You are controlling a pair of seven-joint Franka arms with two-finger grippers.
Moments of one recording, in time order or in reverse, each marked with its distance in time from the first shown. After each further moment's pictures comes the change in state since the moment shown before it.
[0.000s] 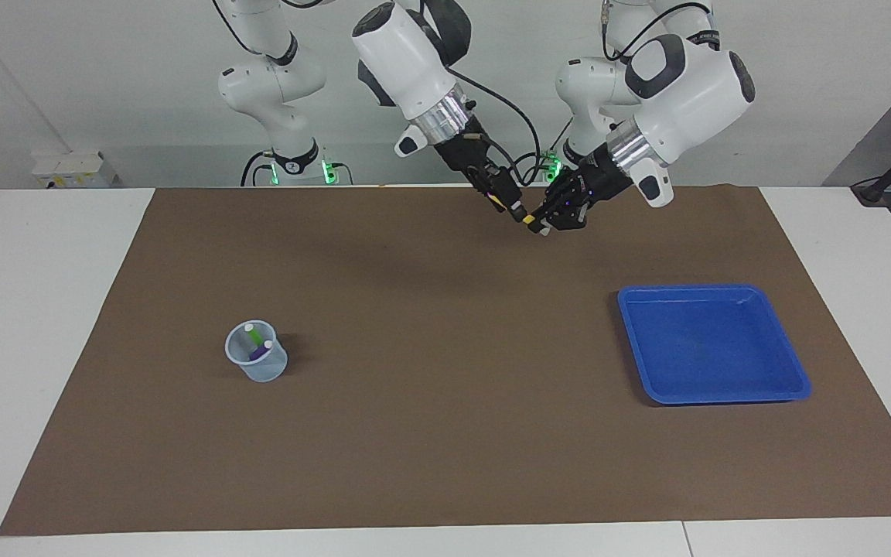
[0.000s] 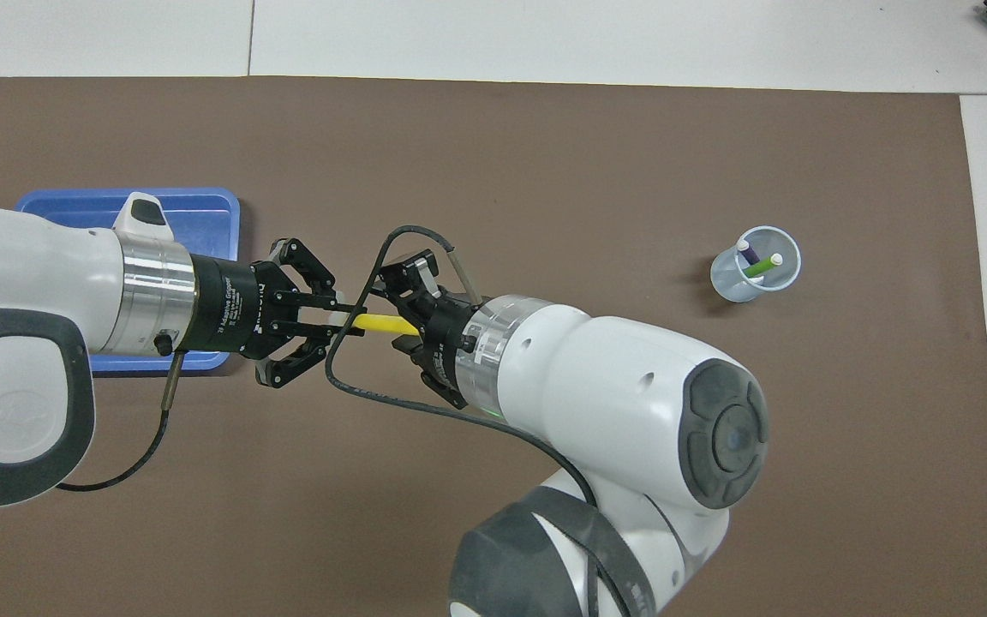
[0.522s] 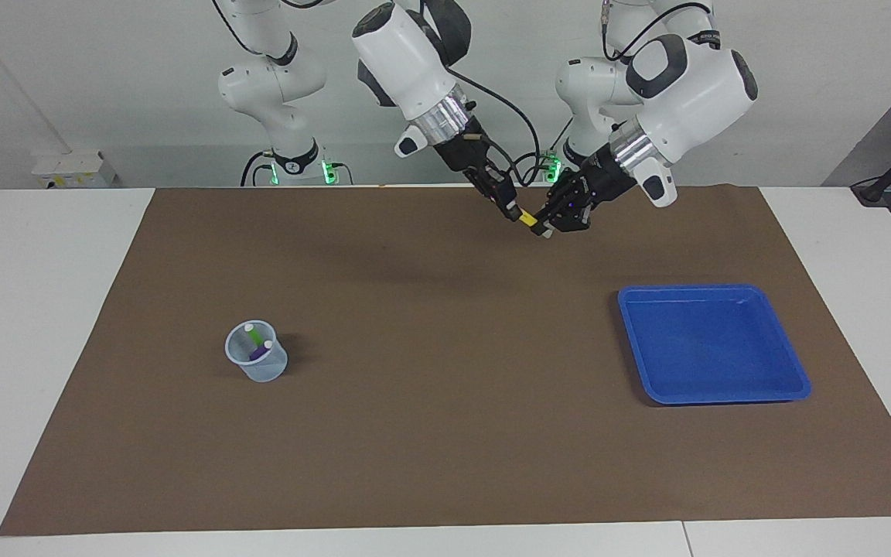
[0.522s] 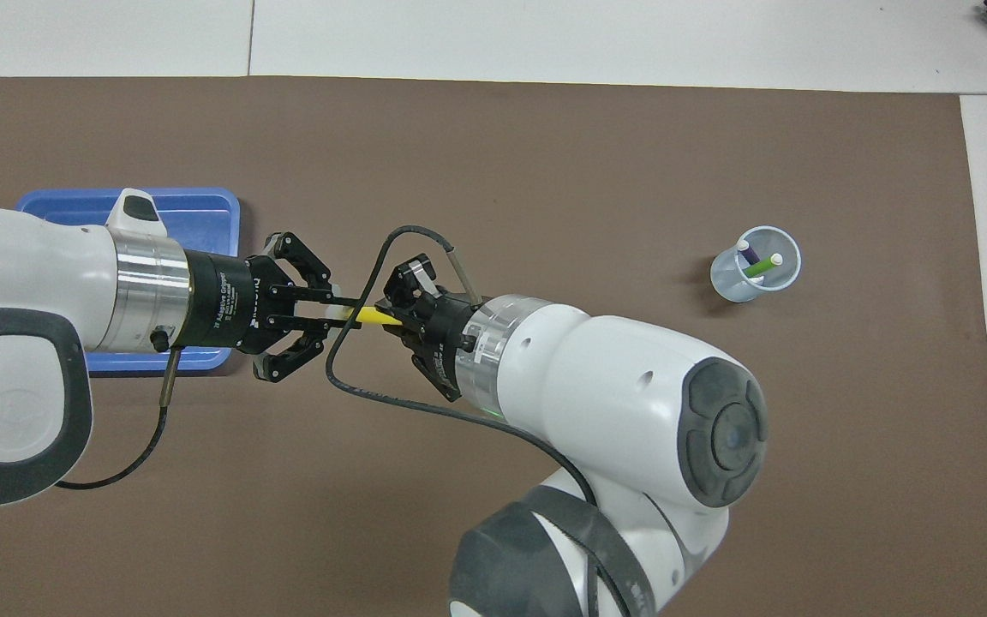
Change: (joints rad) left arm -0.001 0.000 0.004 0.000 -0.001 0.022 -0.006; right arm 0.000 0.001 -0.001 0.000 0.000 -0.004 -0.001
